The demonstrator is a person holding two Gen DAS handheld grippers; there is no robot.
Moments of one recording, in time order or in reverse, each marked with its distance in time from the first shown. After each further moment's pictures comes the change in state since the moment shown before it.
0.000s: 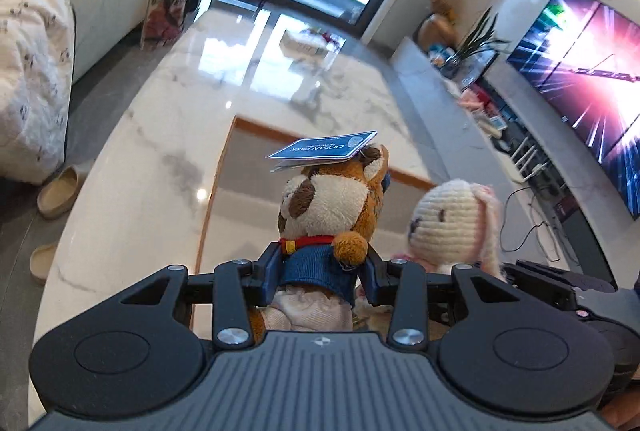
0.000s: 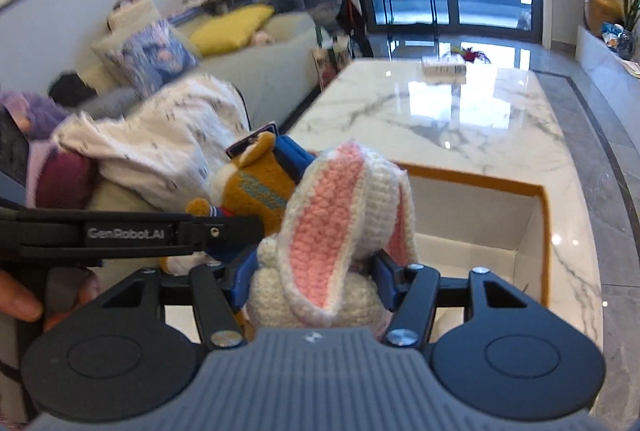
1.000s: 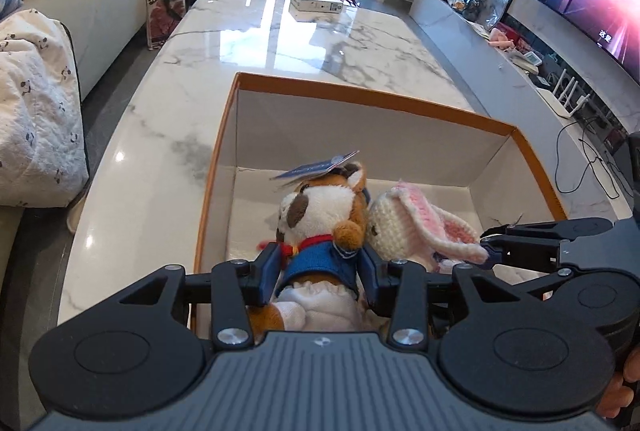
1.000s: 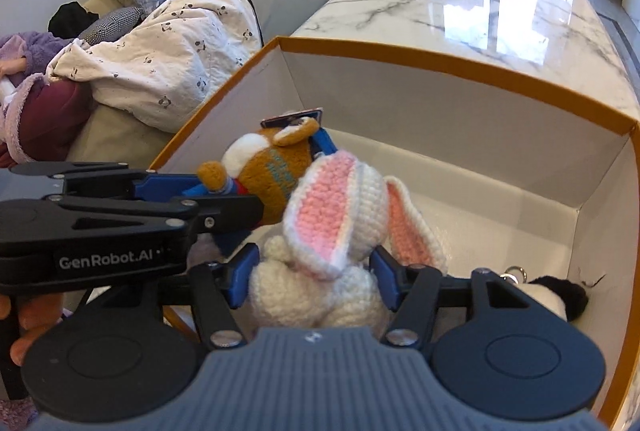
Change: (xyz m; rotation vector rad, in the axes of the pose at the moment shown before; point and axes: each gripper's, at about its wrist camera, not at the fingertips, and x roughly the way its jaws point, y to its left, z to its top) left arm 0.049 -0.011 -0.010 0.177 0.085 0.142; right arm 0.097 -0.040 -0.014 0.002 0.240 0.105
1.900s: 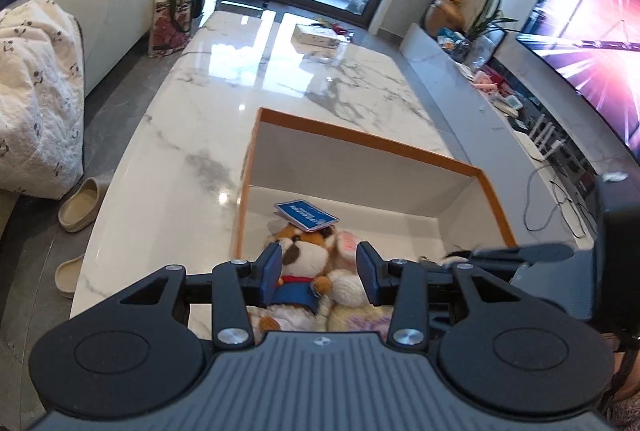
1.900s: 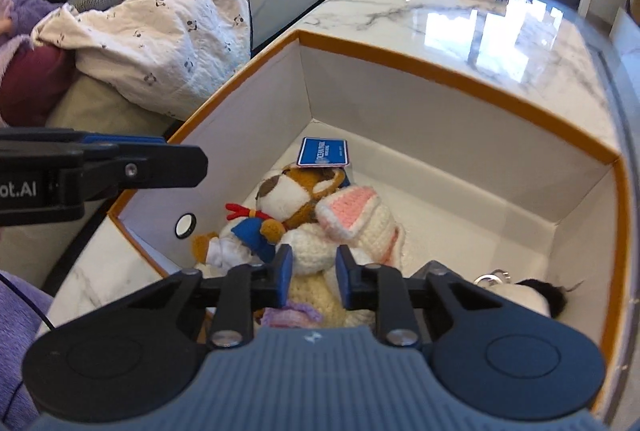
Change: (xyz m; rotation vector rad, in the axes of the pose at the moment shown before) left arm -0.060 0.024 -0.001 -0.082 -0.084 -0.092; right arm -0.018 0.049 -0.004 -0.133 -0.020 -0.174
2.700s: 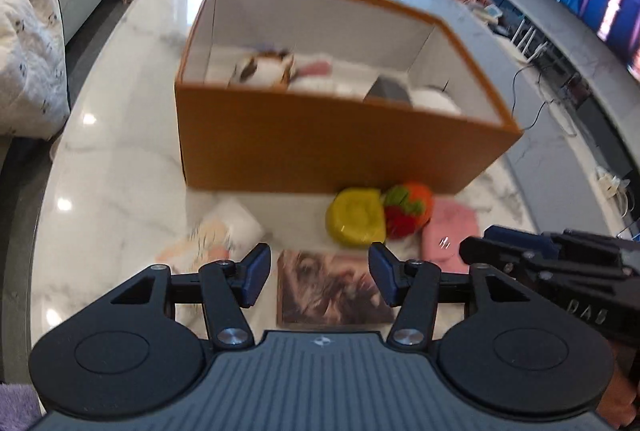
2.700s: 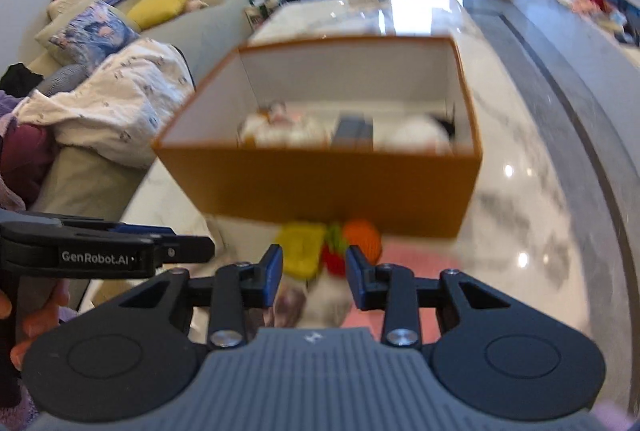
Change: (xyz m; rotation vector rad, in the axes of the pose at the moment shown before) left arm -0.001 -0.020 -0.113 0.093 0.226 -0.006; right arm -0.100 0.021 -0.157 0.363 -0.114 -0.079
